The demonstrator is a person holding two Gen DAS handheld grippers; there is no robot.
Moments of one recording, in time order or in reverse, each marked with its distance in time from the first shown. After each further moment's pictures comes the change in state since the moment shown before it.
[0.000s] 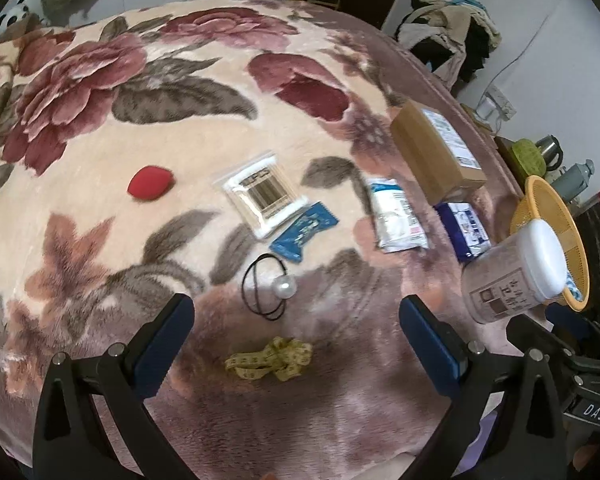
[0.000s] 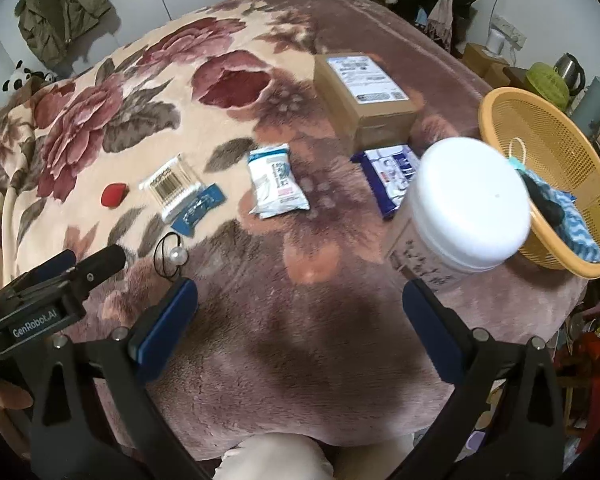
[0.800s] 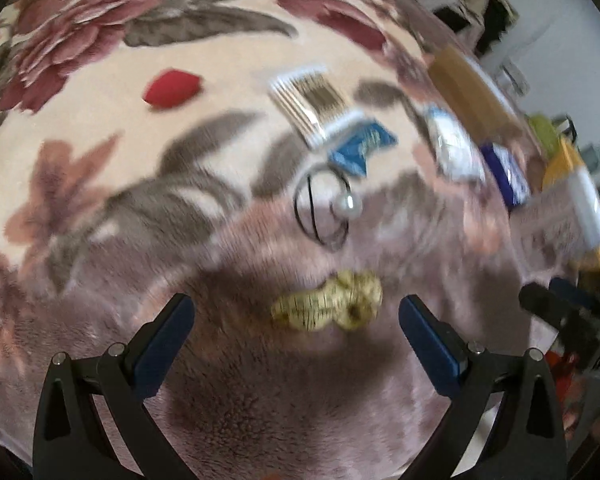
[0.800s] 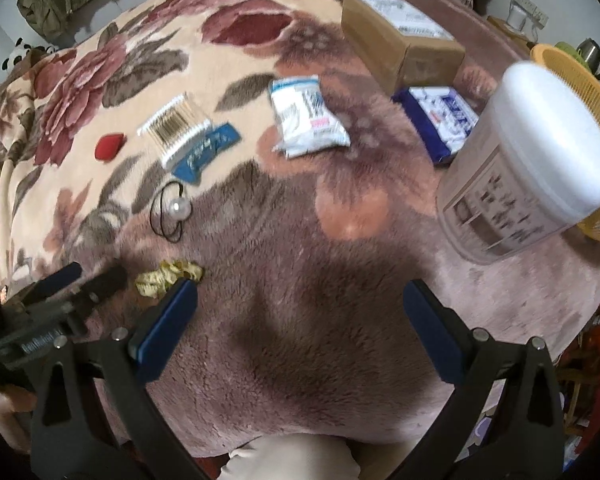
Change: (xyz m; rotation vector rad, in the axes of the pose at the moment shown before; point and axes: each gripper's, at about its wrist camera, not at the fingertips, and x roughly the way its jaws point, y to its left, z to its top) left arm 0.053 0.045 -0.057 0.010 0.138 0.003; right arm 0.056 0.021 -0.033 -0.015 0.122 0.037
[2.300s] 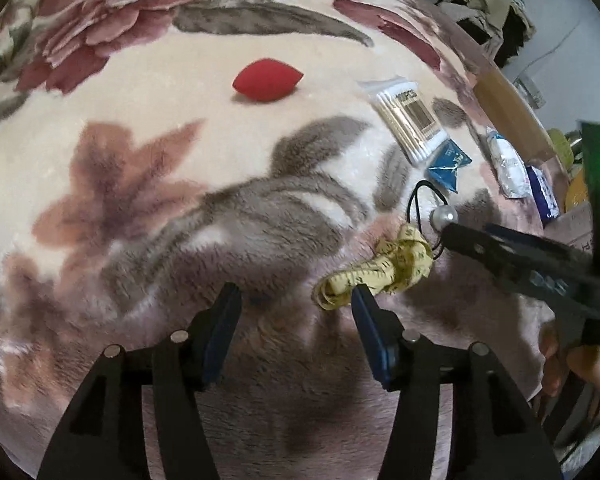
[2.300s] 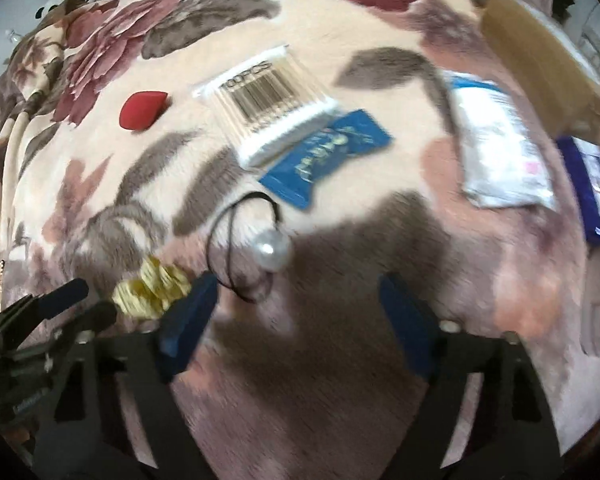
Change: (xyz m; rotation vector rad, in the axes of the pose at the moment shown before) left arm -0.001 0.087 0.003 -0.047 -0.035 0.023; right arm 0.096 0.095 0.042 -0.159 0.053 0.112
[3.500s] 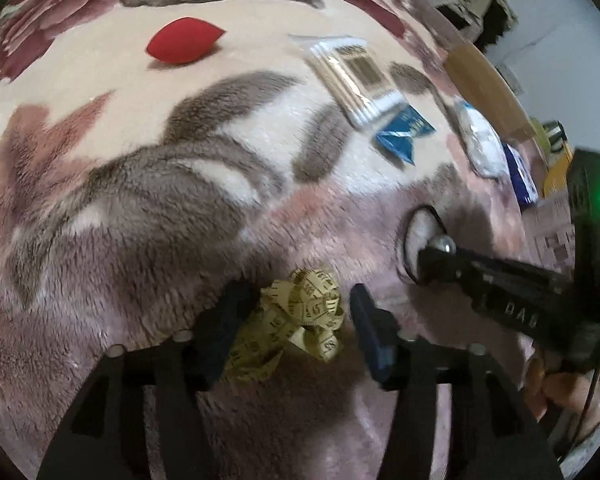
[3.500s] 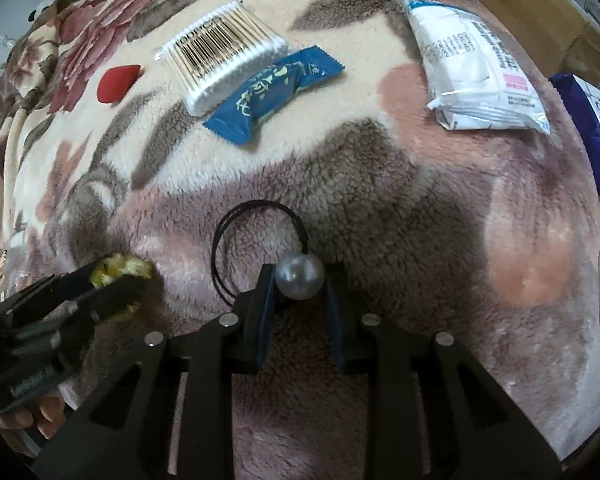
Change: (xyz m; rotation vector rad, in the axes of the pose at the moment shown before) left arm 0.038 -0.042 -0.005 0.013 0.066 -0.124; right arm 0.002 -0.041 -0.023 0.039 0.068 0.041
